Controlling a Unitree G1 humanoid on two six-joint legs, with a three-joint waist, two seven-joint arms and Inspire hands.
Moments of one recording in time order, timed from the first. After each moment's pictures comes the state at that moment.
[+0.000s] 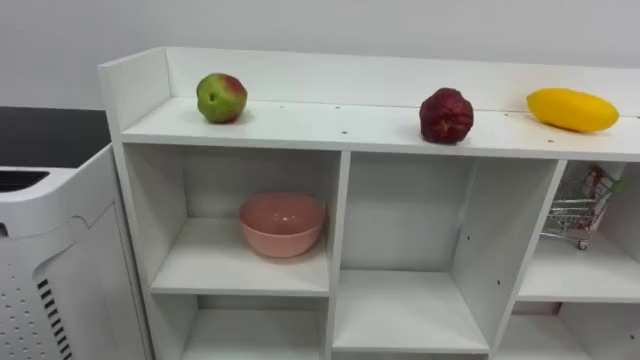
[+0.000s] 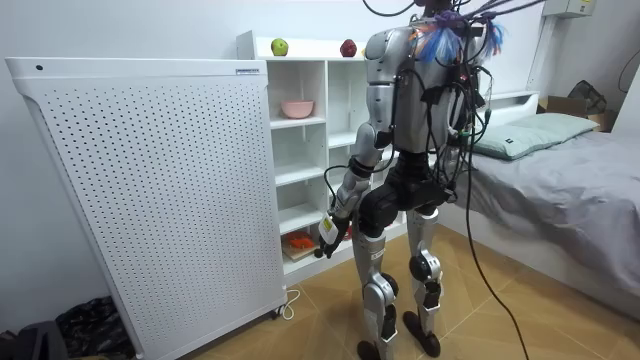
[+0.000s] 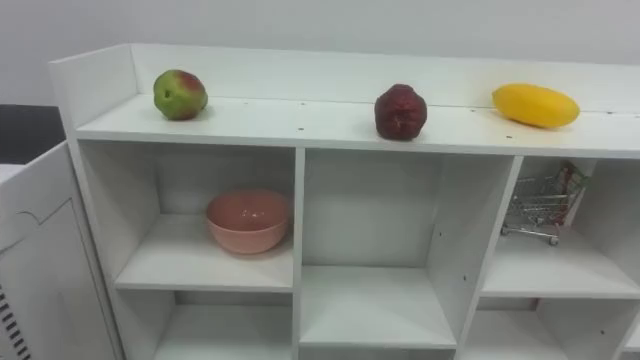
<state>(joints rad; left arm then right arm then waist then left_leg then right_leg) 0.13 0.14 0.02 1.12 0.03 -0.05 -0.03 0.08 -0.19 0.13 1.26 0.27 -0.04 0.20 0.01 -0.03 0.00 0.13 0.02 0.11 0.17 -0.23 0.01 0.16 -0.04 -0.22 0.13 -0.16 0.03</state>
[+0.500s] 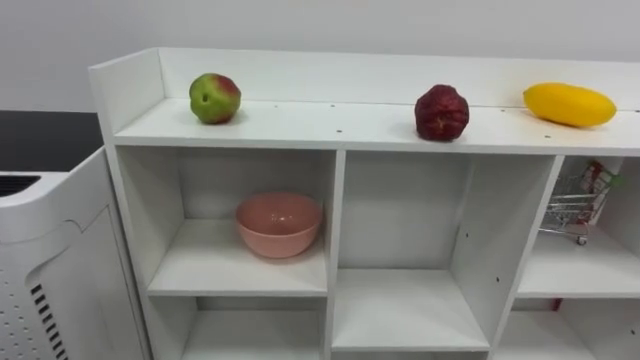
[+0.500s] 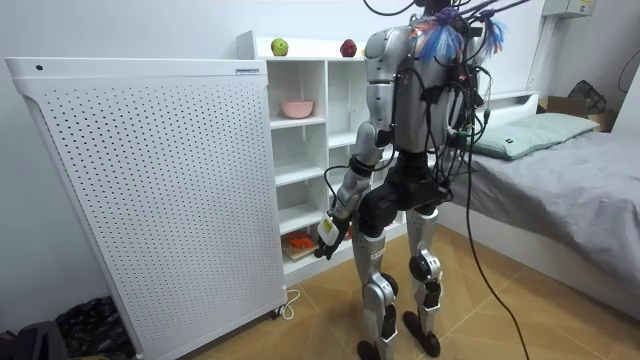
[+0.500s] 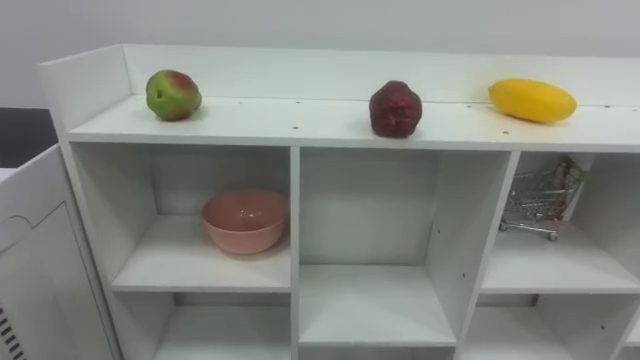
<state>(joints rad) 0.15 0.13 0.04 1.12 -0.01 -0.06 0.00 0.08 -0.18 0.10 1.27 0.28 -0.04 0.11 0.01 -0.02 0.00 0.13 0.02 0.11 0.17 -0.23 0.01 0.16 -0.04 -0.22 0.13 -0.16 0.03</state>
